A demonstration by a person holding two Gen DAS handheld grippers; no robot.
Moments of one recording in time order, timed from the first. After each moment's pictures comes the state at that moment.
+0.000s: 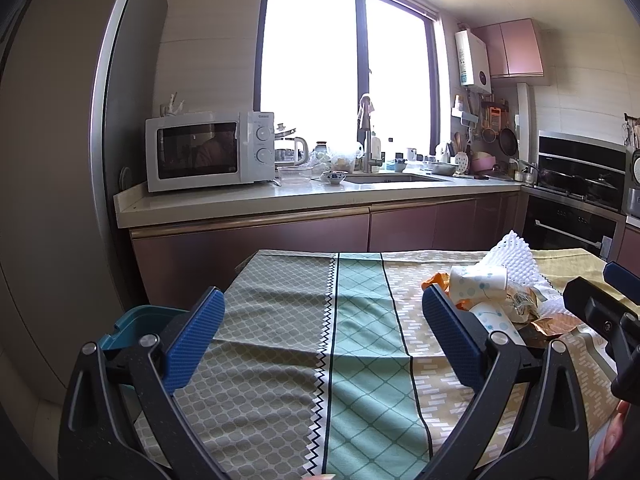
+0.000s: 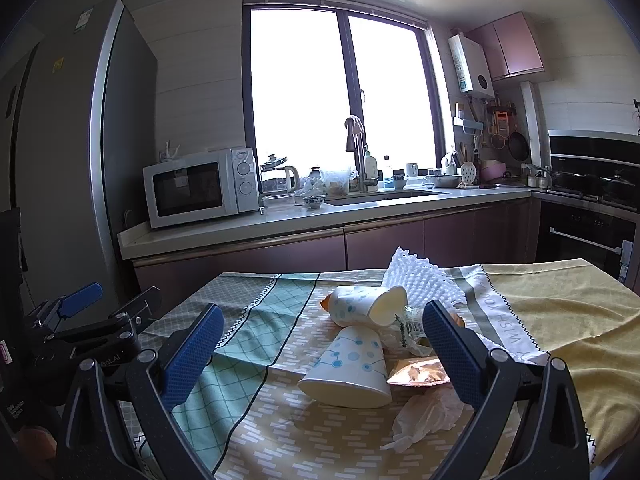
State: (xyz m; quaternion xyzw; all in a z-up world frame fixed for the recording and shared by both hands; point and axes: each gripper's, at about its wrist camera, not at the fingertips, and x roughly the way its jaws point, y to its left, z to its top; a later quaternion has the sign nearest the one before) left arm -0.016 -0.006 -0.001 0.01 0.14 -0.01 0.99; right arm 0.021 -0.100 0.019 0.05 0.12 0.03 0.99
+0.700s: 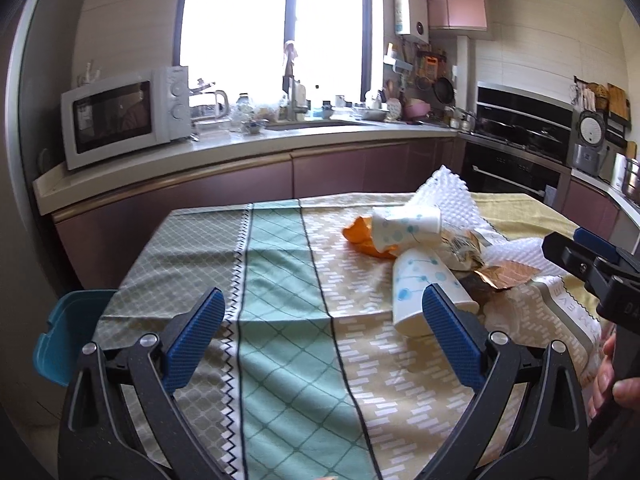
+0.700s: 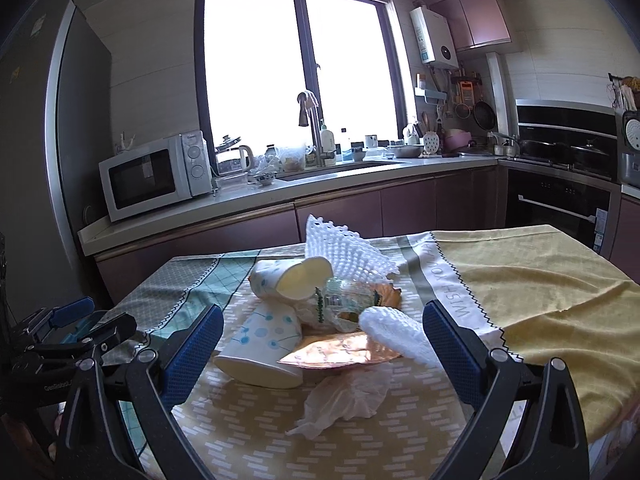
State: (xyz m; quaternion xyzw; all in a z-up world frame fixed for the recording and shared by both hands) left arm 0.022 -0.052 -0.027 0.03 0.24 -0.16 0.96; right arm 0.030 -0.185 -0.004 0.08 0.19 -0.04 0.98
